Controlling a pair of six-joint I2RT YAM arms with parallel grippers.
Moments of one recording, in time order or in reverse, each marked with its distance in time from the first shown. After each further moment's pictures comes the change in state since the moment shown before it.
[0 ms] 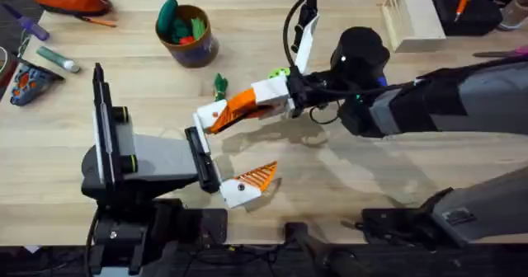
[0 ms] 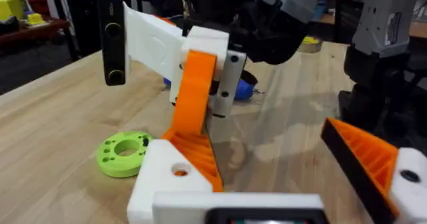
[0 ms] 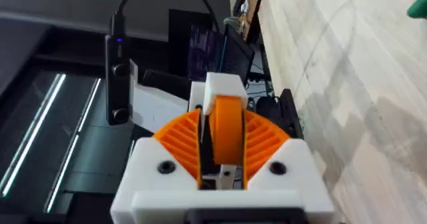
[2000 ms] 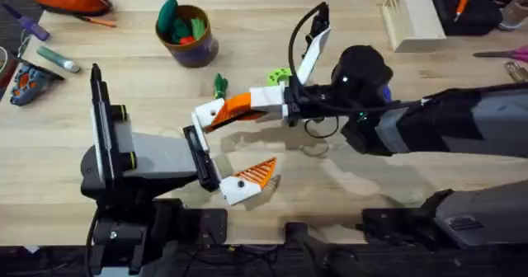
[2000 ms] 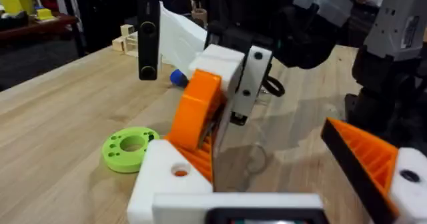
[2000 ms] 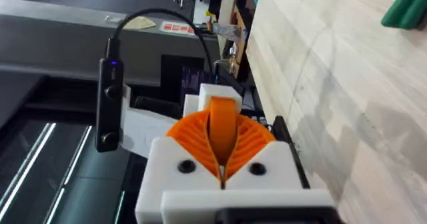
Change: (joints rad) left arm 0.007 0.000 0.000 0.003 -0.020 -0.022; right arm 0.076 -0.078 -0.100 0.004 0.263 0.005
